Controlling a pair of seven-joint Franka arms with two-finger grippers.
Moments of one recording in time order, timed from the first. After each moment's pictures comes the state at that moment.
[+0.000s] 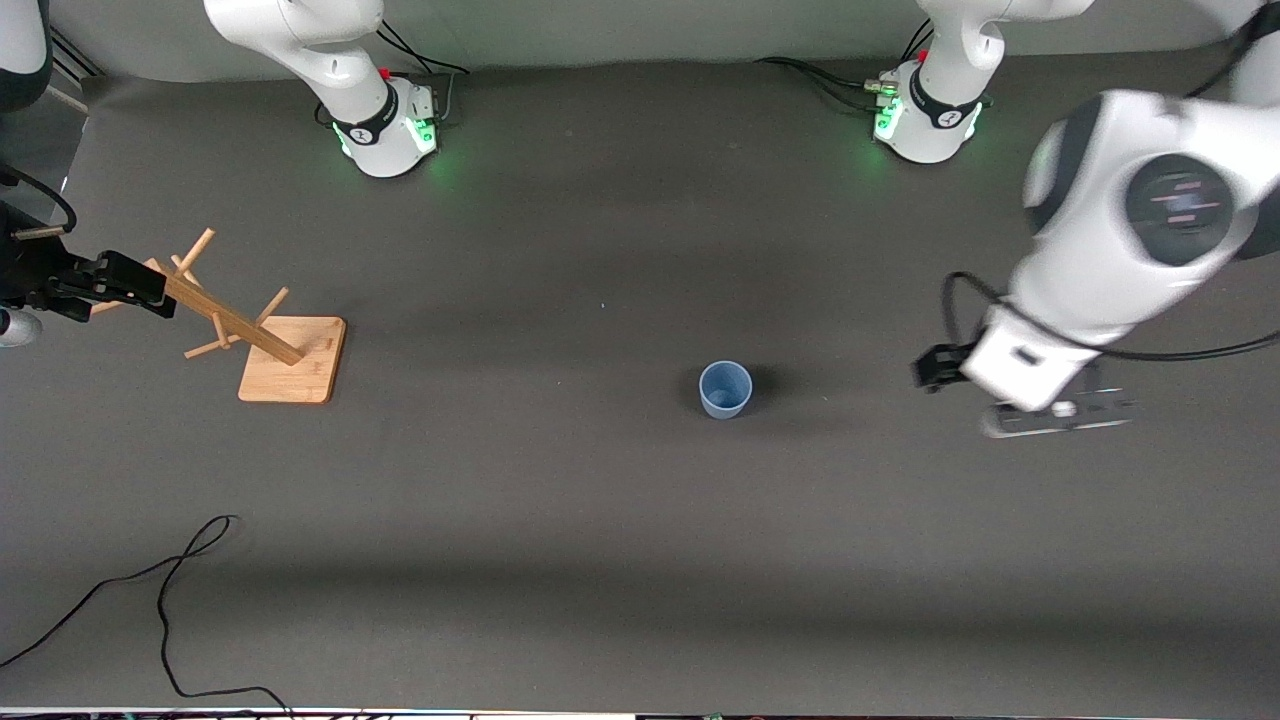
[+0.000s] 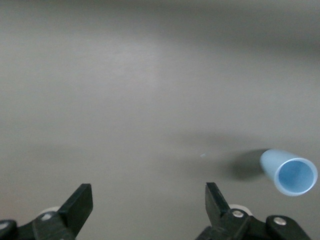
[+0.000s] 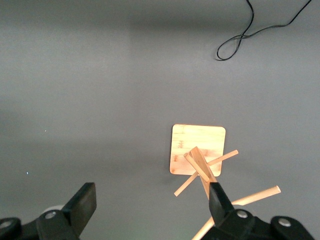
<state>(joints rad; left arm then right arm) -0.05 0.21 -0.19 -1.53 0.09 1.71 -0.33 0.05 0.03 -0.09 -1.56 0.00 1.57 -0.04</state>
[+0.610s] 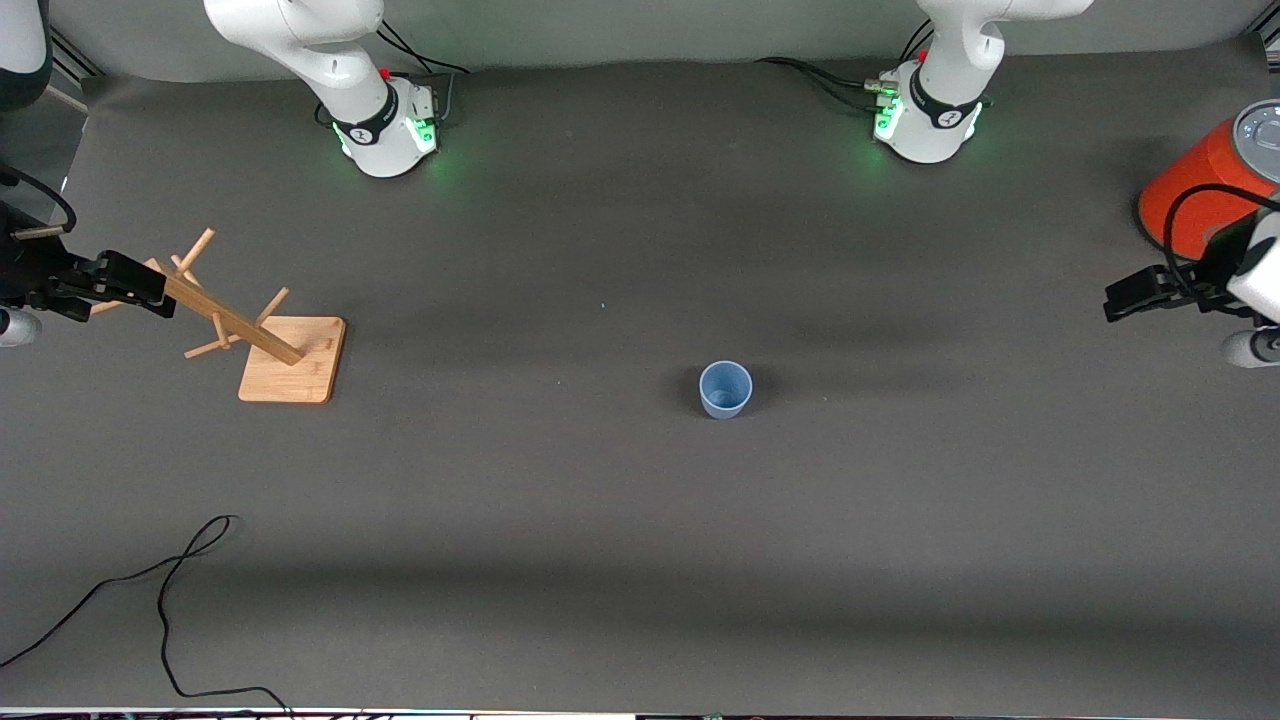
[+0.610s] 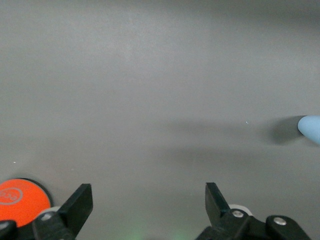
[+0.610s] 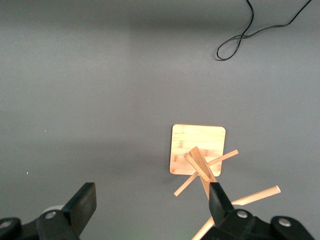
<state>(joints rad) -0.16 0.09 0.18 -1.54 0.00 1.54 -0.07 0.05 0.03 -0.09 -1.56 0.00 1.57 -0.04</state>
